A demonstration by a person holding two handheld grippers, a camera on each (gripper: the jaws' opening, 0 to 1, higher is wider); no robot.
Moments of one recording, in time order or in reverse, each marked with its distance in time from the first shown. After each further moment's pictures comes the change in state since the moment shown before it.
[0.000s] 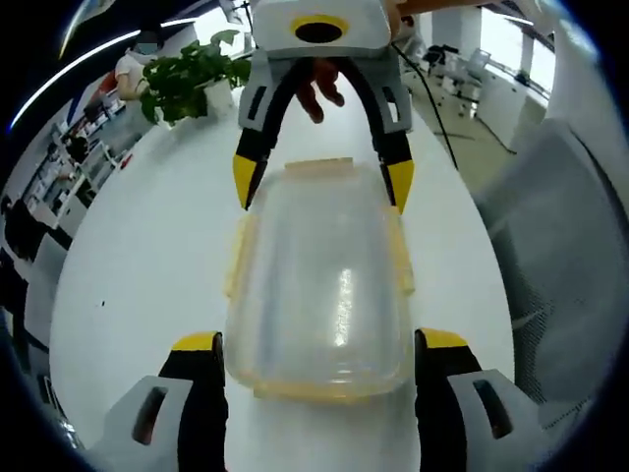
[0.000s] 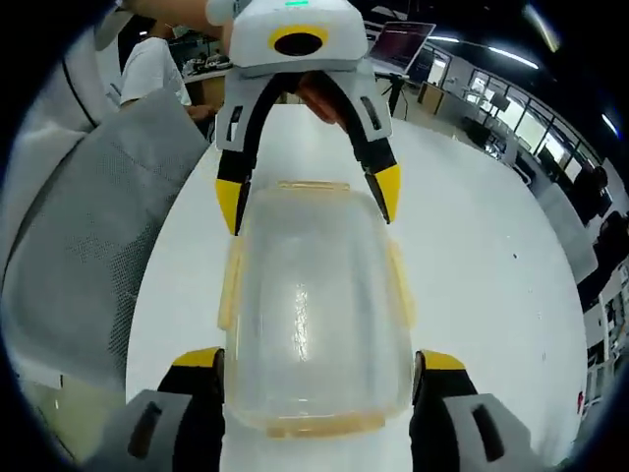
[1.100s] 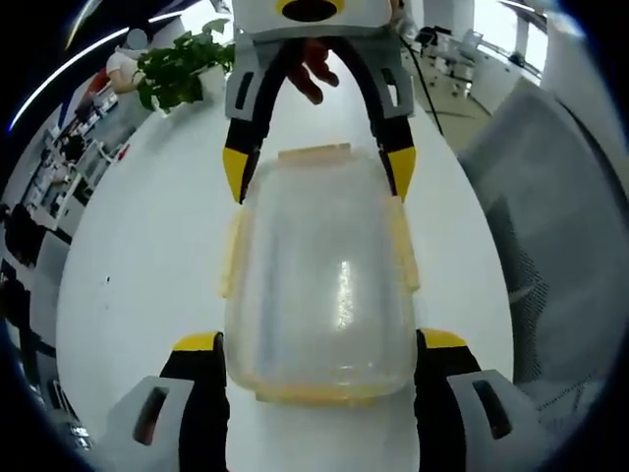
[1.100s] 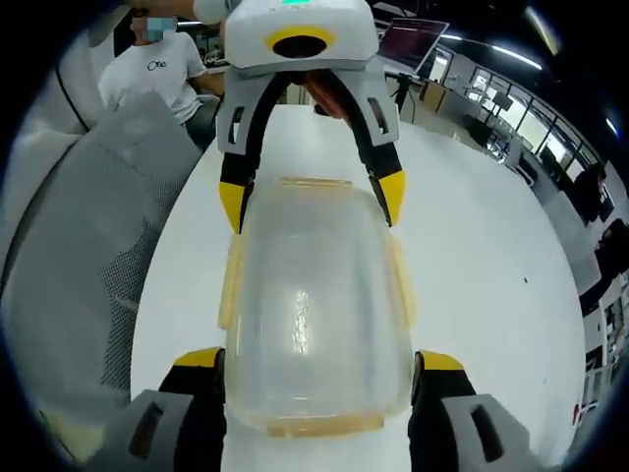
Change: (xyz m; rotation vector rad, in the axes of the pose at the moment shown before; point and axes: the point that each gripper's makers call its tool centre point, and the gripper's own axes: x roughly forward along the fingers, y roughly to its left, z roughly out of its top) left arm -0.033 -0.001 -0.058 0.036 0.077 -0.002; right arm 0.032 0.008 0.053 -0.004 0.025 -0.004
